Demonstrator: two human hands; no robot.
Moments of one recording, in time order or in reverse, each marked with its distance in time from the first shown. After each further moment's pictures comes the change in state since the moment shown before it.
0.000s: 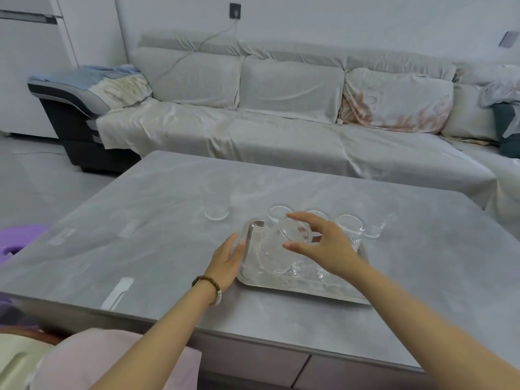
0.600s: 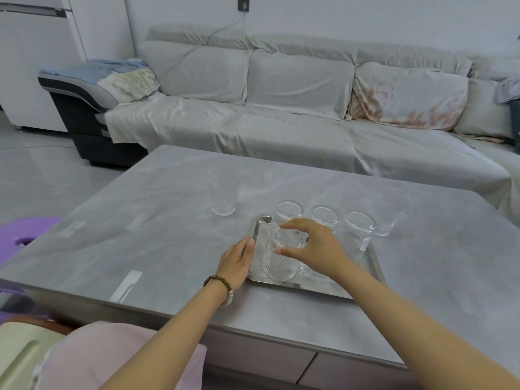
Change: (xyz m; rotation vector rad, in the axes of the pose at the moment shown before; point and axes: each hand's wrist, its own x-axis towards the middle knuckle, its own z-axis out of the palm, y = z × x) left_hand 0.001 -0.011 0.010 0.081 0.002 0.009; right_hand 0.018 0.018 0.034 -0.241 -0.010 -0.026
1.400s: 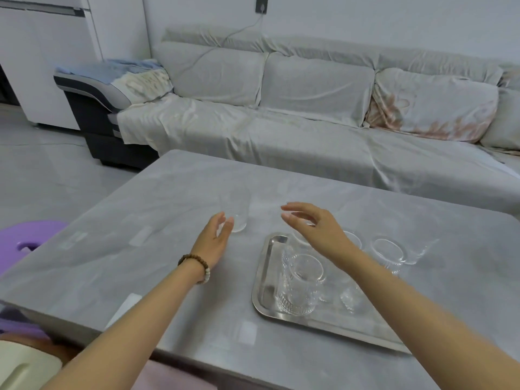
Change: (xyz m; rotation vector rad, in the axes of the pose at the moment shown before) left_hand 0.063 0.011 -0.080 -0.122 0.214 0.029; right_hand 0.071 -0.040 -0.010 0.366 -0.055 0.014
